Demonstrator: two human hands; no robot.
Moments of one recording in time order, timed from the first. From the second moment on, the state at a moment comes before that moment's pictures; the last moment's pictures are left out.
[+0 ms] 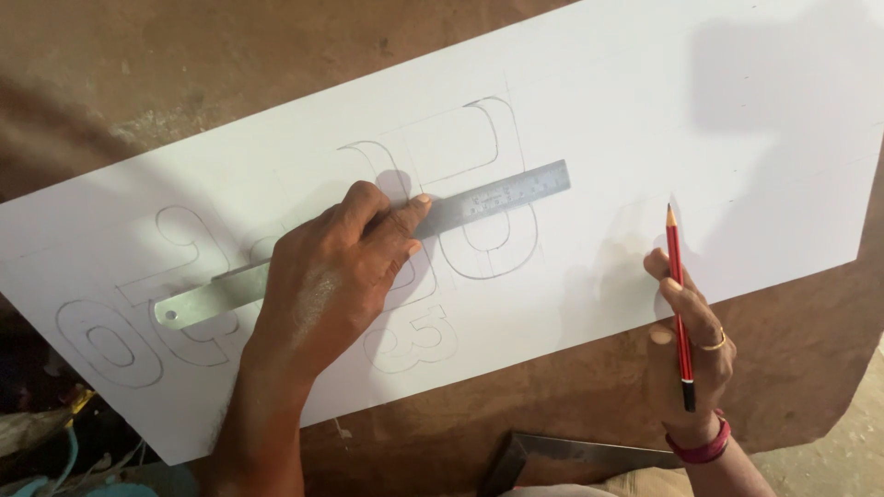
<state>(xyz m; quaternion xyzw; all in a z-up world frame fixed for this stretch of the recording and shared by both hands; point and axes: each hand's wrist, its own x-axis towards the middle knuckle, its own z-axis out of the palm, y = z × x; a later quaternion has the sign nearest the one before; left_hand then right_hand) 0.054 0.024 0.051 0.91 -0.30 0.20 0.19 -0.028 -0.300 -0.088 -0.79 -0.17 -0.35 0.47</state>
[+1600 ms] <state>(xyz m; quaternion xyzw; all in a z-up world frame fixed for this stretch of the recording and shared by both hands) 0.008 0.017 -0.014 0.93 -0.30 0.15 0.17 0.055 -0.334 -0.112 -0.79 -0.17 -0.44 0.39</state>
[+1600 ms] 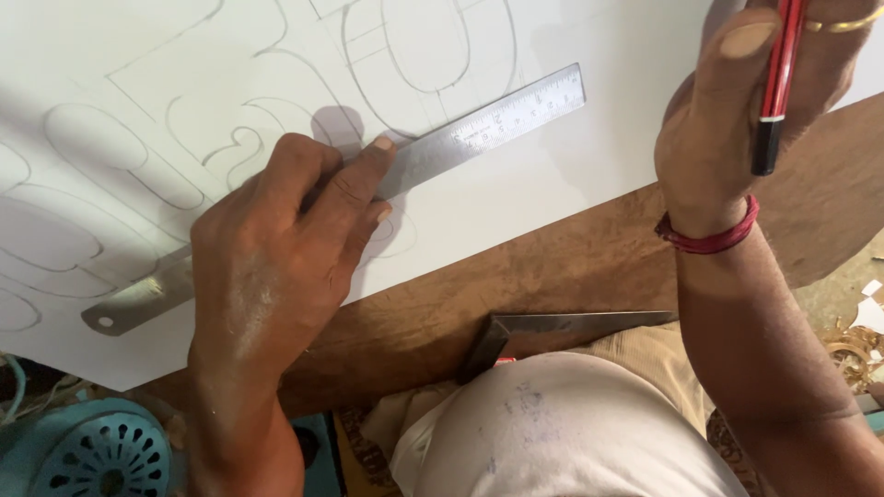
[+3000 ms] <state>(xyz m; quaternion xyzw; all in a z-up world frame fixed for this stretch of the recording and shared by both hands) 0.007 0.017 -0.018 0.93 -0.31 0.14 0.16 0.048 -0.334 -0.110 -0.83 -0.12 -0.43 0.33</state>
